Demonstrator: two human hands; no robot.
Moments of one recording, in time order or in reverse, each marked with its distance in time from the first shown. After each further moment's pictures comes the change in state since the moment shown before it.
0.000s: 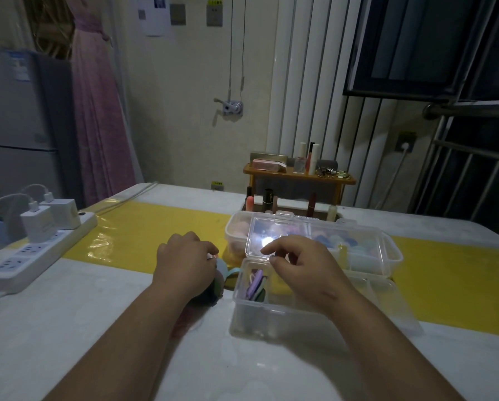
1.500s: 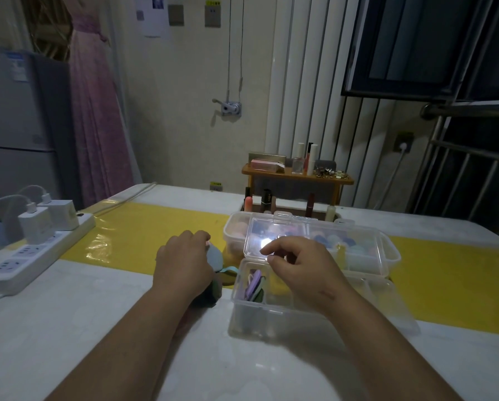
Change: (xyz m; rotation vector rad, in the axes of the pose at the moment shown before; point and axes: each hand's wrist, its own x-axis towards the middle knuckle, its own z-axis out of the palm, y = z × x) left_hand -0.001 0.003 0.002 -0.062 0.060 -0.035; right_hand 0.001 0.001 0.001 0.002 0.020 0.013
